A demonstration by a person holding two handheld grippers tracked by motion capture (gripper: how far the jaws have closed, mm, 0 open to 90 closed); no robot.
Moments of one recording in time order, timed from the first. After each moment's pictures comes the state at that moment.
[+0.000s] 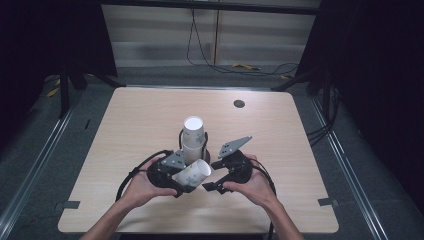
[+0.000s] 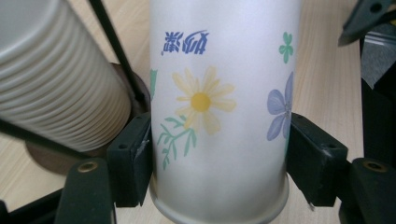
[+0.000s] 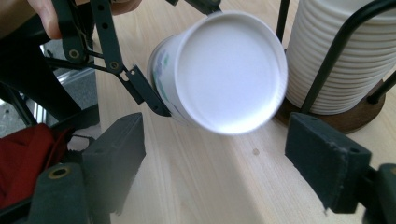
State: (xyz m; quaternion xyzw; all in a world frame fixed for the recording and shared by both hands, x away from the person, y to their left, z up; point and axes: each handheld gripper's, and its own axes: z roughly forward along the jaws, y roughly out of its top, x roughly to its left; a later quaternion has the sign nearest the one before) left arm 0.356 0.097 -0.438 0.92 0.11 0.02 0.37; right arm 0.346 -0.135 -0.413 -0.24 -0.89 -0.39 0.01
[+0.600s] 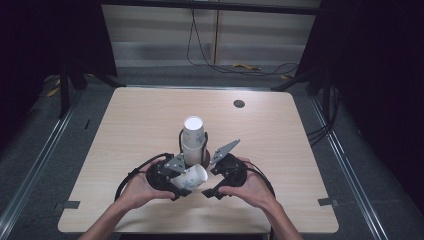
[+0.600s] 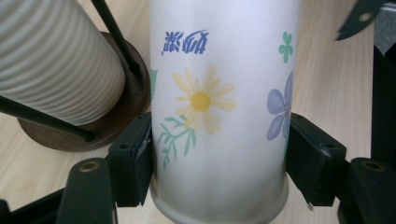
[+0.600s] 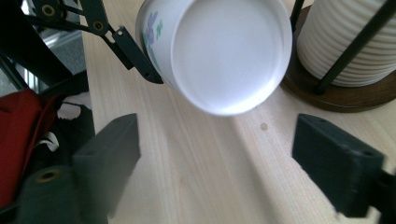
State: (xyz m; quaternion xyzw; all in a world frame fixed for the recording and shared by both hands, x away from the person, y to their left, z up) left arm 0.352 0.100 -0.443 0.94 0.09 0.02 0.32; right arm 0.346 -0.122 -0.425 -0.22 -0.92 -0.32 0.02
